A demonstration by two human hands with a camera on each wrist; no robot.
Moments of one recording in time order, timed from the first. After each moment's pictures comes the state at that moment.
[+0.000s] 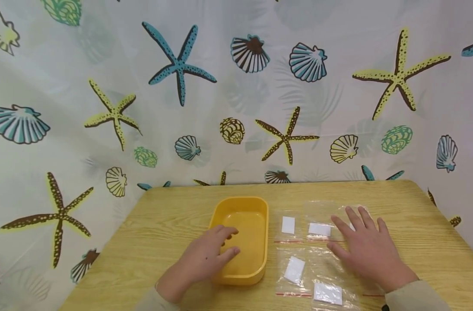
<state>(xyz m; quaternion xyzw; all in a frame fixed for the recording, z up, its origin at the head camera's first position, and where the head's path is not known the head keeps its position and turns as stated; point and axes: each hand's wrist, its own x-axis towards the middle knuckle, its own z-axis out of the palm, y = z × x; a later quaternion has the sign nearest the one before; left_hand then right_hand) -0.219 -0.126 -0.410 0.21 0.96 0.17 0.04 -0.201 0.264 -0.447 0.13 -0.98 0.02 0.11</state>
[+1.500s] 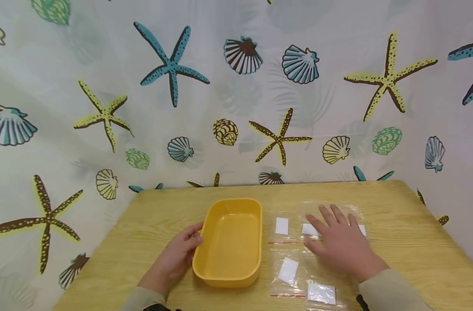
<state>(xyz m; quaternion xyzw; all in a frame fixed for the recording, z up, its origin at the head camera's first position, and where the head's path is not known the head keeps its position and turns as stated) -0.273 -0.196 -0.486 0.04 0.67 0.73 0.15 -0.216 0.239 -0.444 0.18 -0.97 0.08 0.12</state>
